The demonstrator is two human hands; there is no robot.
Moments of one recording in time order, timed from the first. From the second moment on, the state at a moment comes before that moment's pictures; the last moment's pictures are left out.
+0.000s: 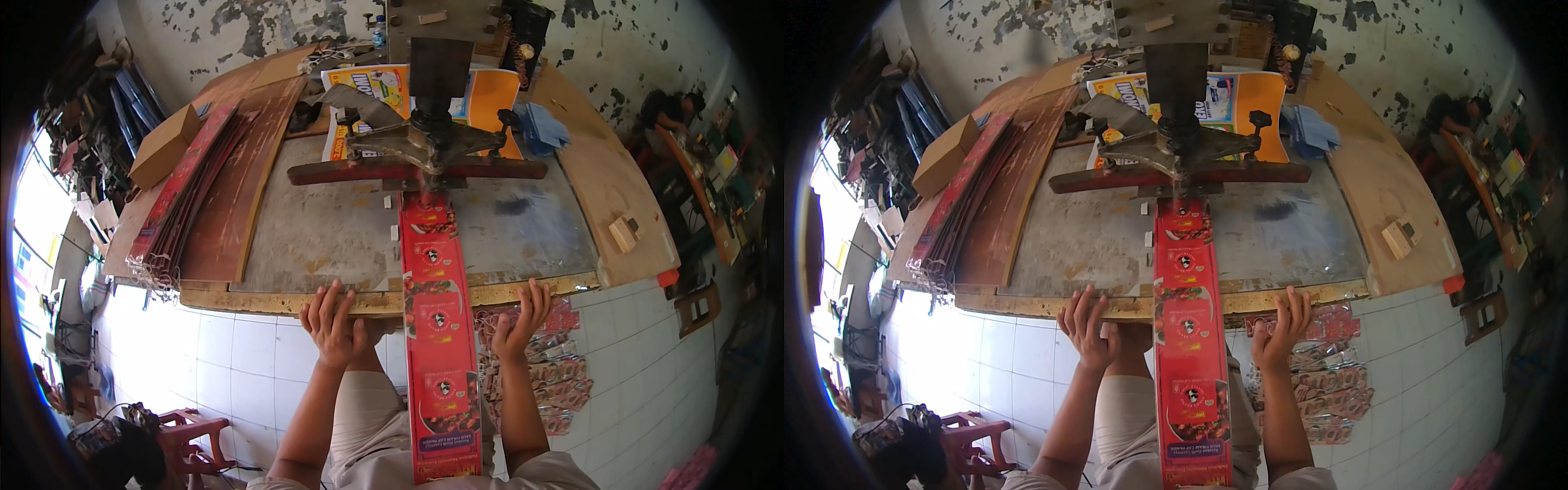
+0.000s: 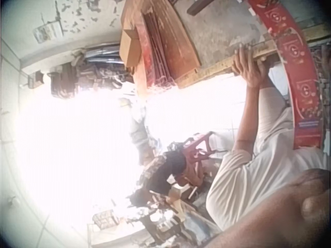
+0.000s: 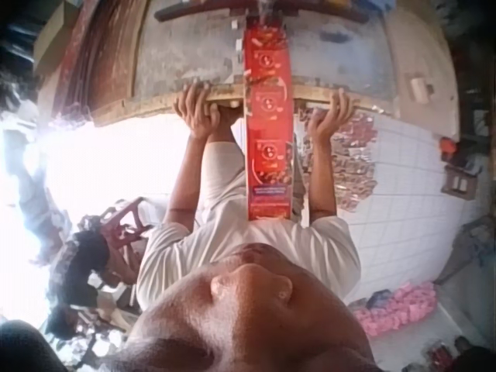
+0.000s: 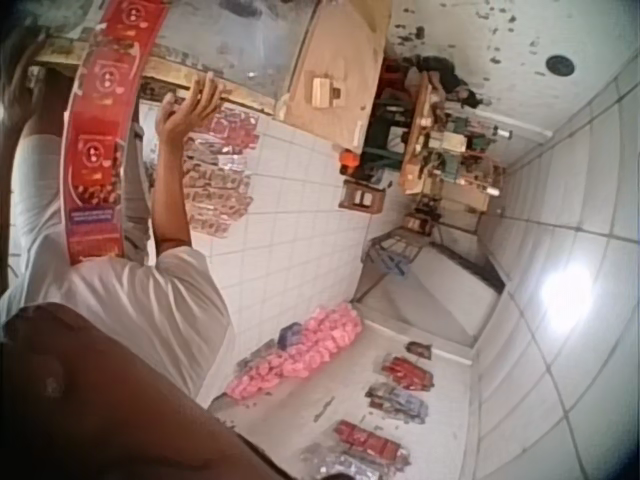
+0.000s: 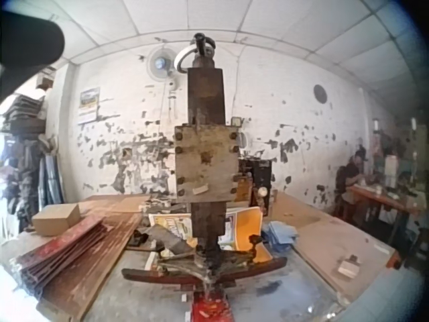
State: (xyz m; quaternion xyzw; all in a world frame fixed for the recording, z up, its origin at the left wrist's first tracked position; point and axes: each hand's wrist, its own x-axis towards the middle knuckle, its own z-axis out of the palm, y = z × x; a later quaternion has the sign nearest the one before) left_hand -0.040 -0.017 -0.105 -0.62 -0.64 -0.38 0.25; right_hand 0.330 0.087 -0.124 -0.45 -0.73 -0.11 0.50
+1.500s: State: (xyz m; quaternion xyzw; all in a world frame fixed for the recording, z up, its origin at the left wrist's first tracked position) left_hand -0.006 0.009 -0.001 -0.75 -0.57 -0.34 0.01; right_hand 0.263 0.040 0.064 -0.61 -0.70 0.26 0.26
